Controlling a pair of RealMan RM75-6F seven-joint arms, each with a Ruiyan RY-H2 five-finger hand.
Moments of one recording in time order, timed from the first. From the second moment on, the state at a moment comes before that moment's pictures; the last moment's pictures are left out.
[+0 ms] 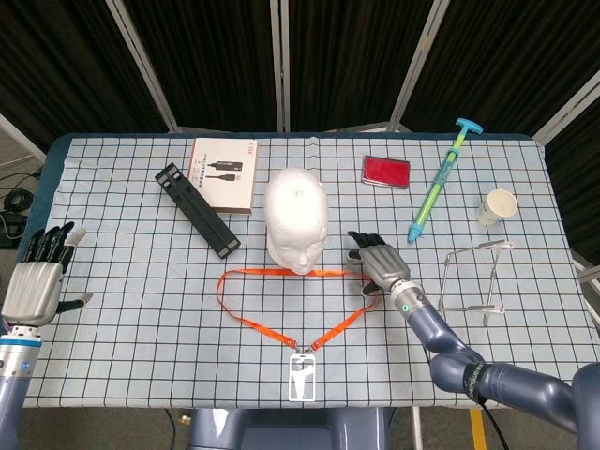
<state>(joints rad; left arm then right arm) -0.27 -1.20 -0.09 -1.56 1.35 1.36 0.17 0.79 -1.54 0.21 -1.39 -0.93 0.72 -0.28</state>
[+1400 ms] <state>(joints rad) -0.32 -1.23 -0.10 -1.53 1.35 1.25 0.13 0.77 -1.60 0.11 -1.28 -1.13 0.85 -0.27</state>
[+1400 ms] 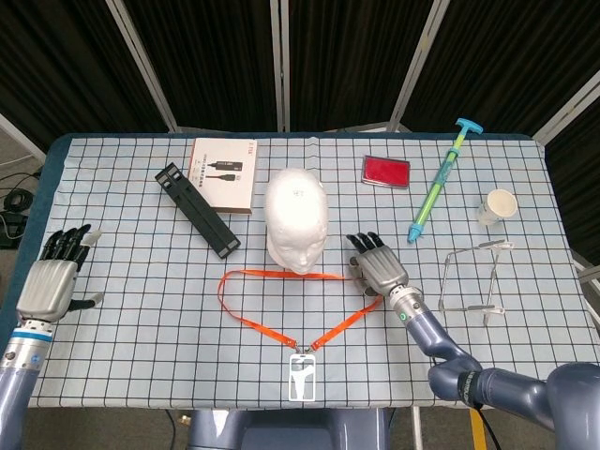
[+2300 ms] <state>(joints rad) -0.68 -1.71 -0.18 -1.17 1.37 0.96 0.18 0.71 -1.47 0.09 -1.47 -1.20 0.86 -0.18</state>
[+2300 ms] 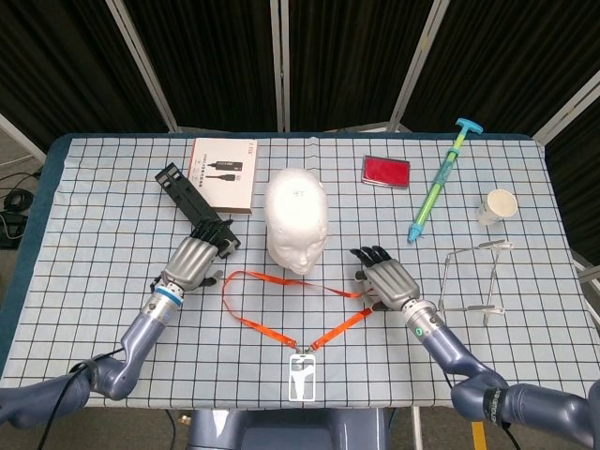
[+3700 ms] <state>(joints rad) -0.75 -1.89 -0.14 -0.95 1.35 0.91 0.17 0.69 -1.43 0.09 -1.46 -1.28 0.86 -0.07</state>
